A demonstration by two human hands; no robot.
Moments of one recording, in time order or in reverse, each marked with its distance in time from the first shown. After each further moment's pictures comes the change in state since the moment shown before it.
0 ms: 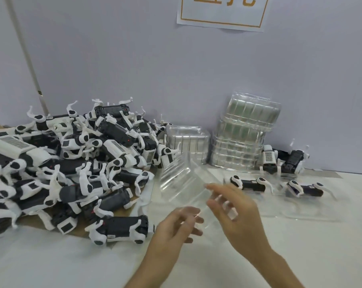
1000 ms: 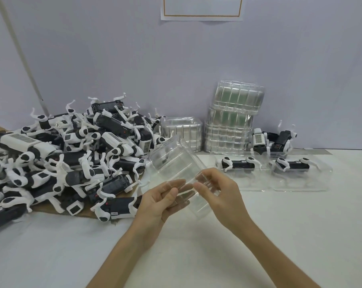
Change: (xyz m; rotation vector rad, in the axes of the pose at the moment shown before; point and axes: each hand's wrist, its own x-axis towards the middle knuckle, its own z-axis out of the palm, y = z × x) left_hand -0.004 0.010 -0.011 -0.370 -0.074 -0.025; right_hand -0.022 -0.013 0.003 0.245 -0.023 0.273
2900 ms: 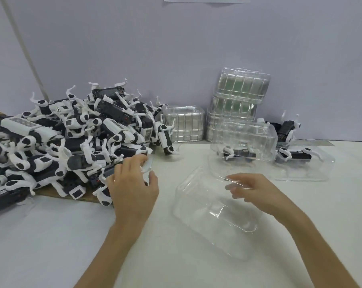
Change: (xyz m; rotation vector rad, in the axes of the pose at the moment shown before) left_hand -0.003 0.014 -0.017 1.465 0.712 0.505; right_hand -0.009 0.011 -0.076 -0.193 -0.257 0.553
